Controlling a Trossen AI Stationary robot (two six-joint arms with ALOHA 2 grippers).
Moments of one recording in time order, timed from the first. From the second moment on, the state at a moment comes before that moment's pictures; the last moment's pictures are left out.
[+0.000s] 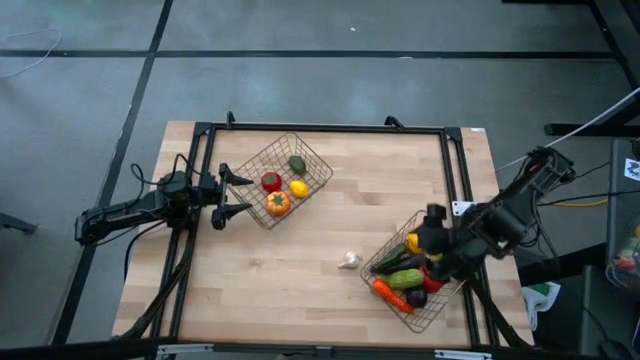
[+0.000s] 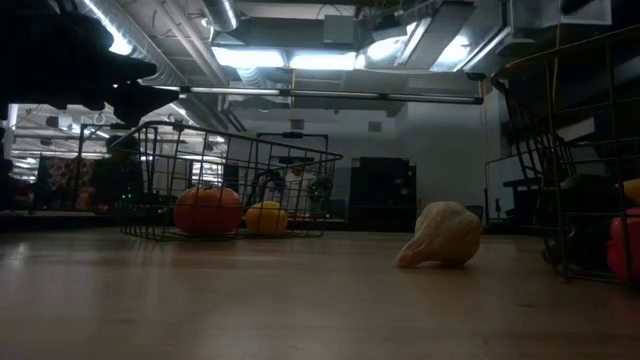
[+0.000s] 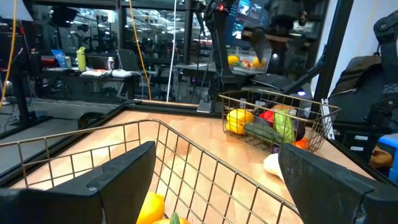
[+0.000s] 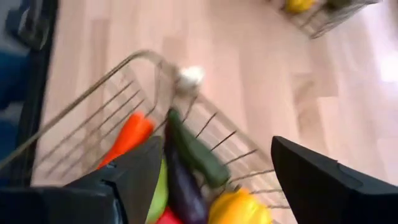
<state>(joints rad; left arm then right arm) 0.30 0.01 0.01 0.04 0.20 -0.08 0.73 1.19 1.24 -1.15 0.44 0.66</state>
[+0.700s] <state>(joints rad) 0.30 0.01 0.01 0.04 0.20 -0.08 0.21 1.46 1.25 -0.77 -0.02 0.28</state>
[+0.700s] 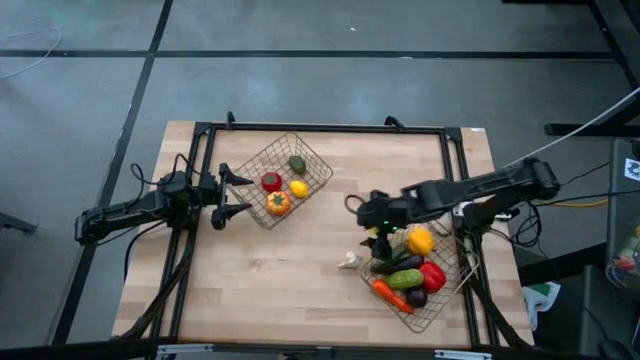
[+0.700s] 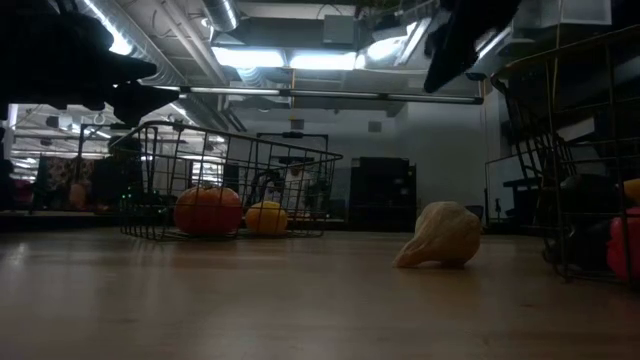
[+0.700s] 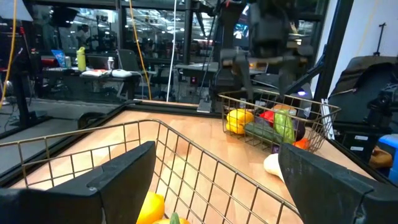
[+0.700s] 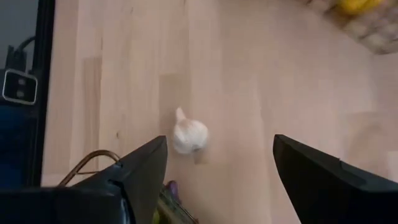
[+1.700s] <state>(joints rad) 0.30 0.01 0.01 0.04 0.20 -0.08 0.15 1.82 1.24 -0.56 -0.30 0.14</state>
